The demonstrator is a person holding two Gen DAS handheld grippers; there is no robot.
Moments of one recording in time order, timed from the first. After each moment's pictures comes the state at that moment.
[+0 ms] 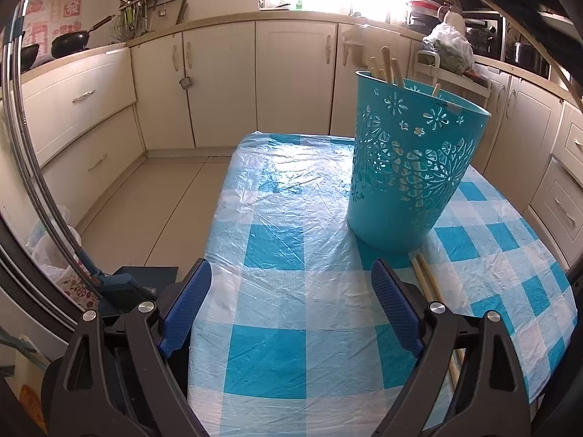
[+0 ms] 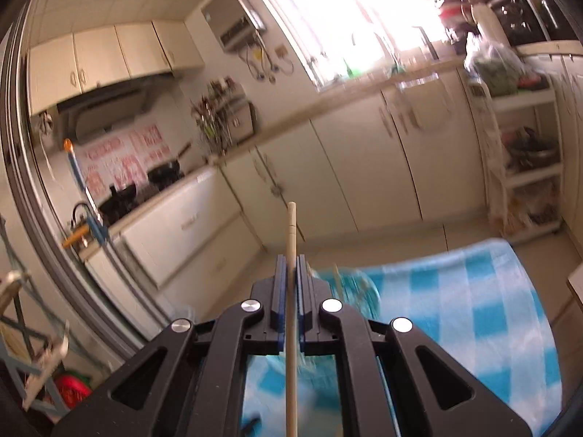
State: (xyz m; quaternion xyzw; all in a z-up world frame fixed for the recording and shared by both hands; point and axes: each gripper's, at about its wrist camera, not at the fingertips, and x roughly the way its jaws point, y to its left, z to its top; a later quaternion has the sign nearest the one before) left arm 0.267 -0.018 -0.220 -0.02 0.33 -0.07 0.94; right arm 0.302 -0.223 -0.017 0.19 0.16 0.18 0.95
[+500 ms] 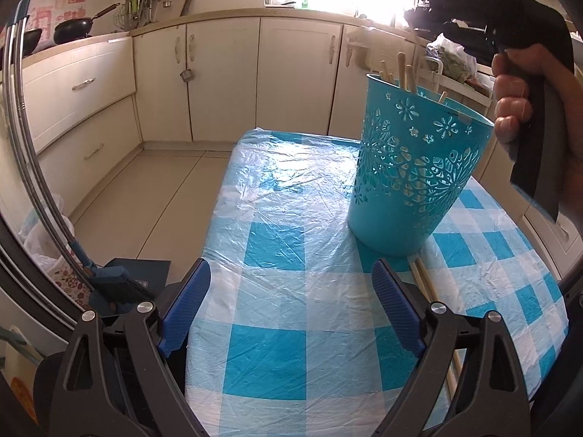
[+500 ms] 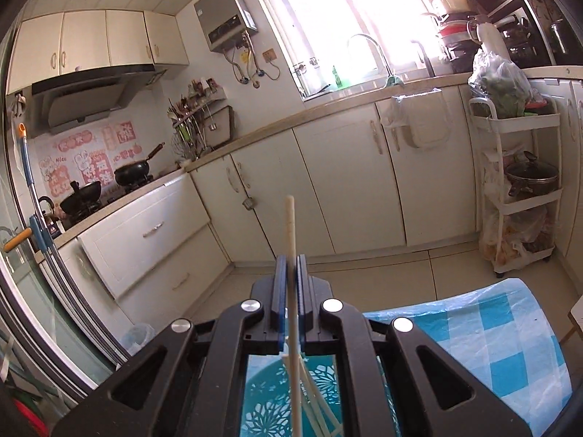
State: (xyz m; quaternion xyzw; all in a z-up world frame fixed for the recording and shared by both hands) left arm 0.270 -0.009 -0.224 -0.04 0.34 -0.08 0.94; right arm 0.370 -0.196 -0.052 0.14 0.18 0.12 0.97
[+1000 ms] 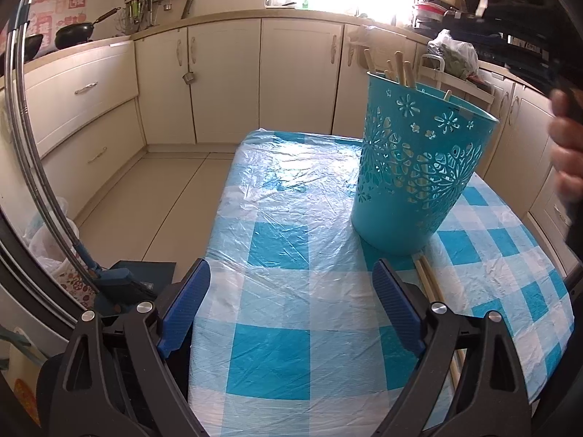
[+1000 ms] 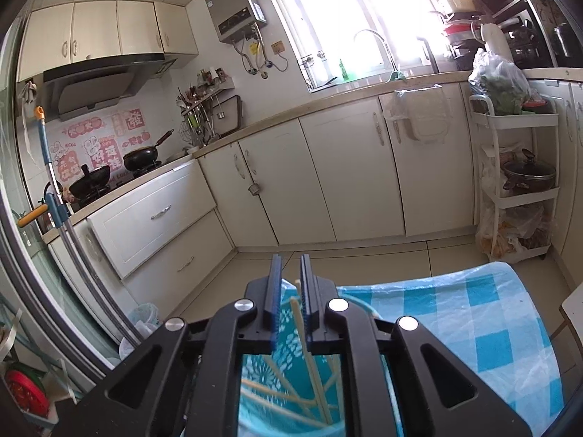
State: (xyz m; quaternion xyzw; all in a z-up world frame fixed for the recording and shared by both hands) left arm 0.269 -0.012 -0.224 -0.03 0.34 -0.07 0.94; right arm 0.308 -0.208 -0.053 0.13 0.18 0.14 0.96
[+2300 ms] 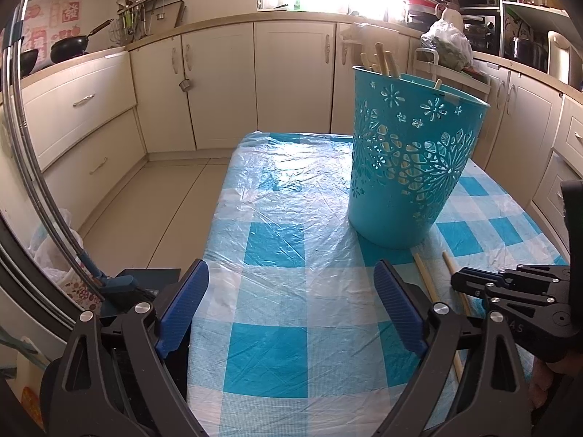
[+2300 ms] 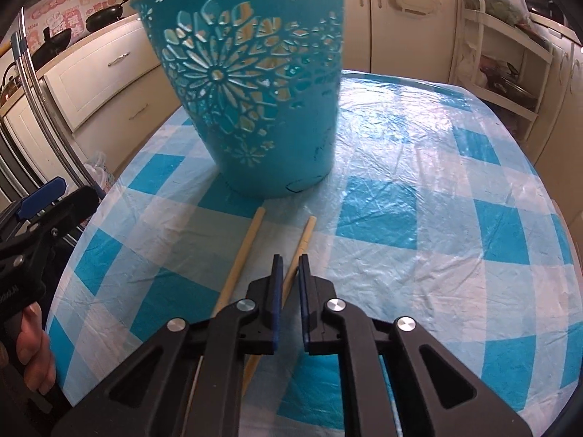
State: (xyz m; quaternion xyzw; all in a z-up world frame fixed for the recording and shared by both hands) left arm 0.265 -0.022 -0.225 -0.01 0.33 -0.07 0.94; right arm 0.266 -0.194 -0.219 0.02 0.43 0.08 0.90
